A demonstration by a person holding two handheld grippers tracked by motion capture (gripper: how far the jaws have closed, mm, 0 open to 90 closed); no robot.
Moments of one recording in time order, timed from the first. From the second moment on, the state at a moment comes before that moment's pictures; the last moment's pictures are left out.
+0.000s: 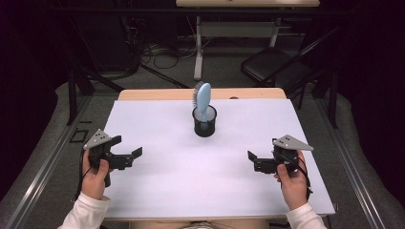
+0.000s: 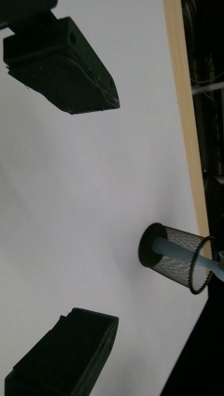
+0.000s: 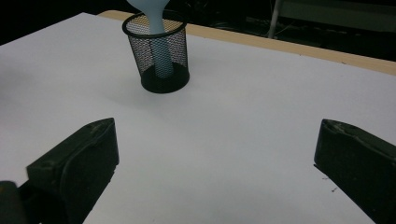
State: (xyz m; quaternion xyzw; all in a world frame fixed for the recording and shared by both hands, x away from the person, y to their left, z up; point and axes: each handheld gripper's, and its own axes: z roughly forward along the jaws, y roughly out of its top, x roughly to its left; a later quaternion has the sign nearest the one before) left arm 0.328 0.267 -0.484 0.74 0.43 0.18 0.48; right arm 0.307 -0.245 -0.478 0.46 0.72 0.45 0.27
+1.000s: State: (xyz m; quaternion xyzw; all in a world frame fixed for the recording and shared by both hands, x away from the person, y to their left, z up) left arm 0.325 0.269 -0.524 0.74 0.41 0.18 0.50; right arm 0.306 -0.258 -0.513 0.47 0.70 0.45 0.28
